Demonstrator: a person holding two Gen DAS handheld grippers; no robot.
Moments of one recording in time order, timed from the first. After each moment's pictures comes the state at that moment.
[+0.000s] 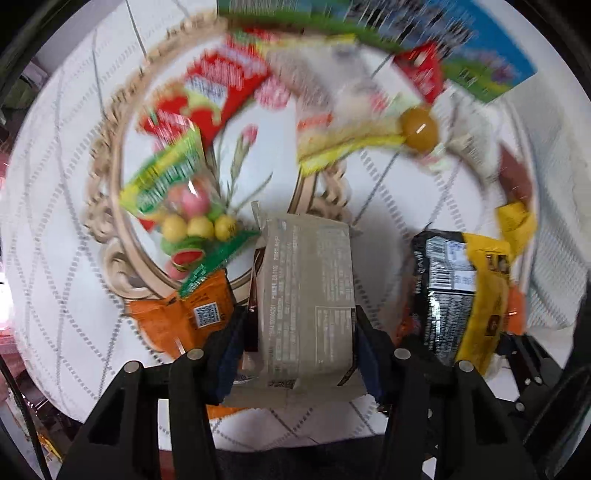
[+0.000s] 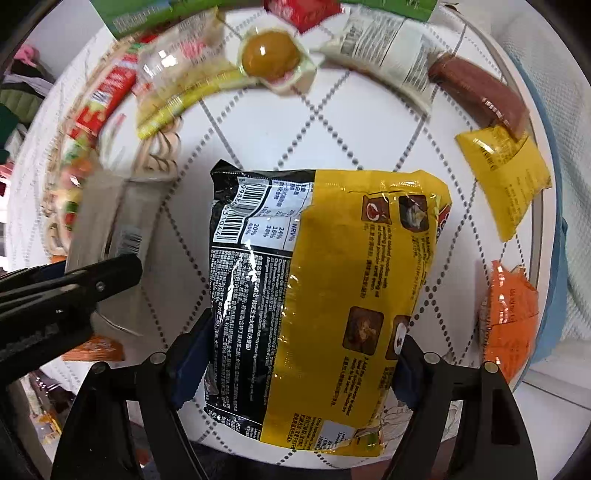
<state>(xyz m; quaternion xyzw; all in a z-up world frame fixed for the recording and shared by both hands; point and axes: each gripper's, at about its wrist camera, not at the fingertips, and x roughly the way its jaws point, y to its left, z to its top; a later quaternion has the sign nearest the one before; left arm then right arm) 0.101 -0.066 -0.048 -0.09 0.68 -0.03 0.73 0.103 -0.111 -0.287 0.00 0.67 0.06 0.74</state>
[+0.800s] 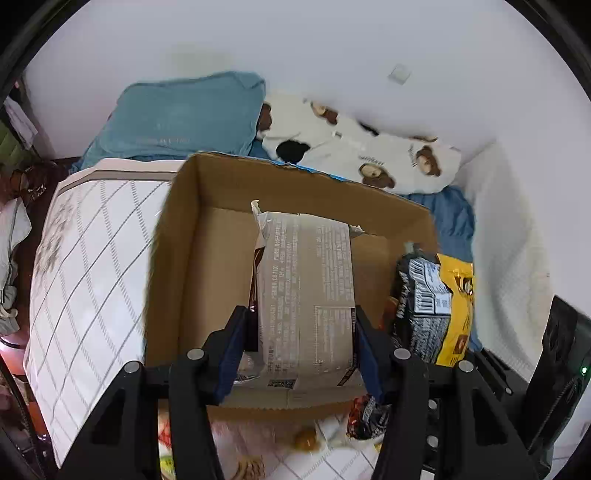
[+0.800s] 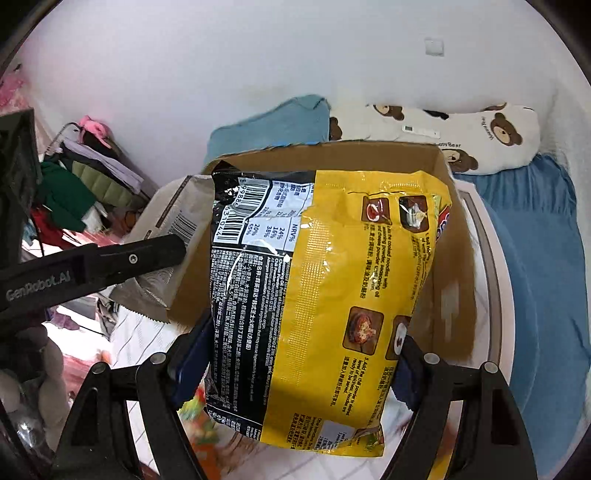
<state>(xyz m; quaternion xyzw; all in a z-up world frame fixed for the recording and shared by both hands) 0.389 -0.056 0.060 -0.13 0.57 -0.04 0.81 0.381 -0.154 -0.103 0.07 0.55 0.18 0.81</state>
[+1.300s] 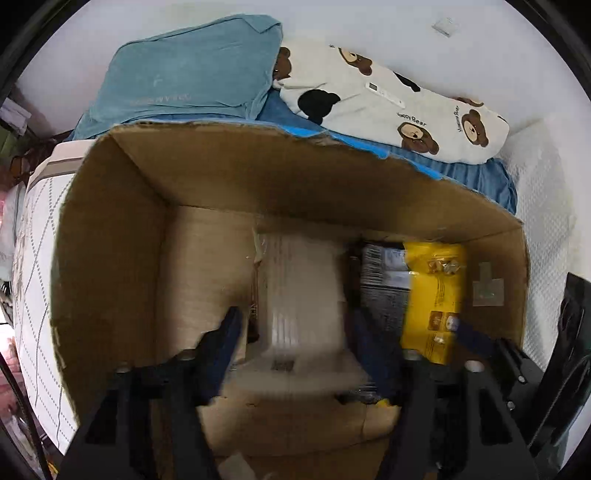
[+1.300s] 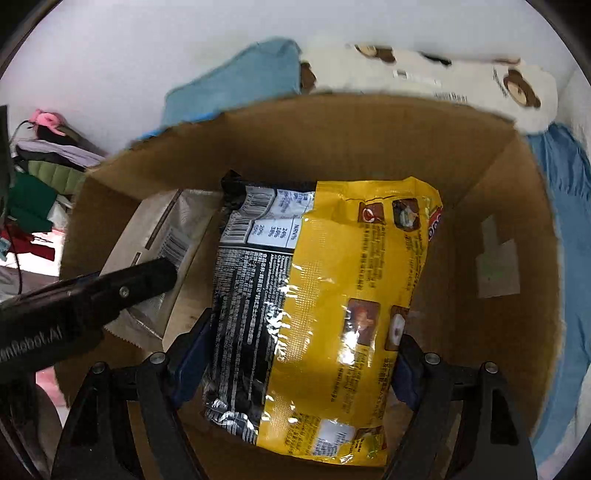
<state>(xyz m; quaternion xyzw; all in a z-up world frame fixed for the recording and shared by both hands) 0.473 -0.067 -0.038 -0.11 0.66 -0.01 0.74 0.524 -0.136 -0.220 0.05 0.64 0.14 0.75</state>
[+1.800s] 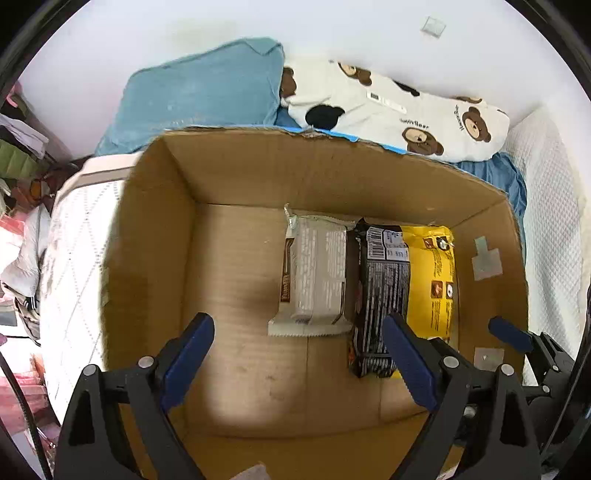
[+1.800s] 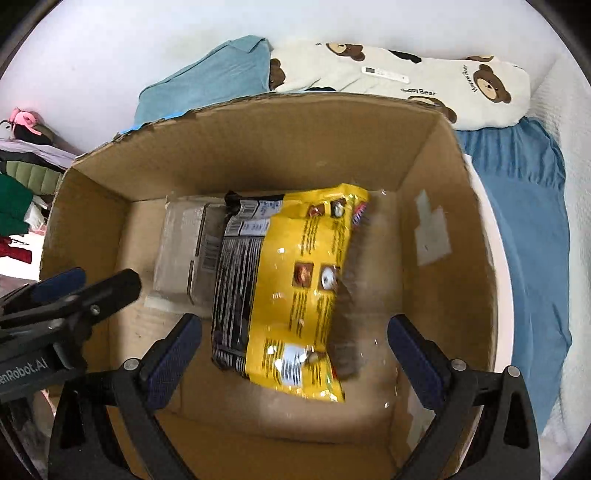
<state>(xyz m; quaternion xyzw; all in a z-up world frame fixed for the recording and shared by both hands) 0.425 -0.078 -0.002 -0.06 0.64 0.03 0.76 0.494 -0.168 -0.192 0.04 0.64 0.10 0.76</state>
